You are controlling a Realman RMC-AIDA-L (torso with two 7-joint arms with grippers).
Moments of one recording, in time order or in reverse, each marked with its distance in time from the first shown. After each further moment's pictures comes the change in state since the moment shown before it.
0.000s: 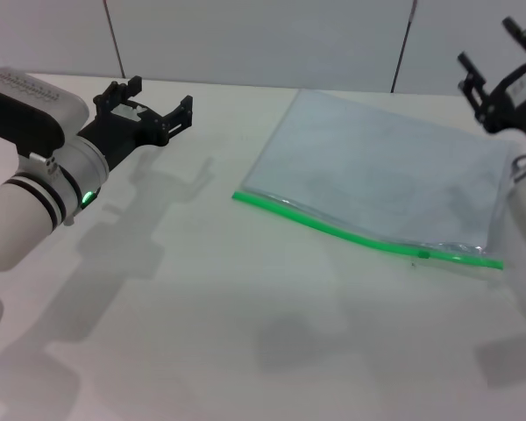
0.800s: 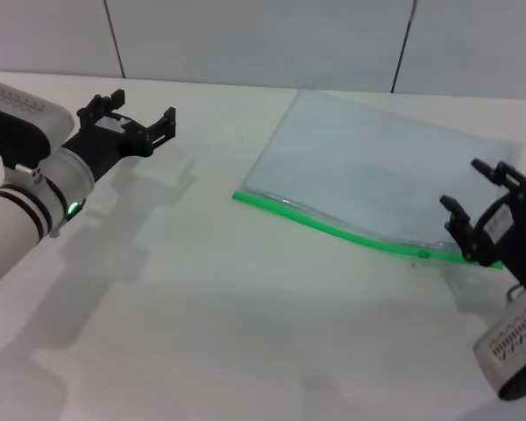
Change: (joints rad) left arm 0.028 0.006 -0.012 0.002 -0.001 0.017 0.002; right arm -0.242 -0.005 -0.160 -0.108 -0.004 0.144 -0.289
